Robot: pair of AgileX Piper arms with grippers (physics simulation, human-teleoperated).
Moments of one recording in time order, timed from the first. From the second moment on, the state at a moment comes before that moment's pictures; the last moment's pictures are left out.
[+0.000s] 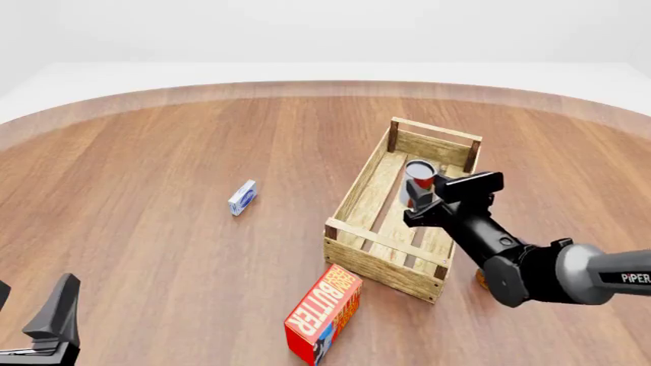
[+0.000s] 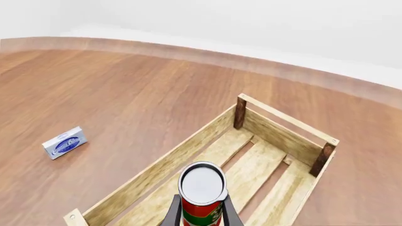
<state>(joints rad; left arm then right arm) 0.06 0.00 -0.03 0.04 -0.06 0.31 1.68 -0.61 -0.81 -0.02</state>
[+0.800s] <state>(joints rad) 0.06 0.00 -0.04 0.04 -0.06 0.30 1.78 -0.68 -0.75 -0.01</state>
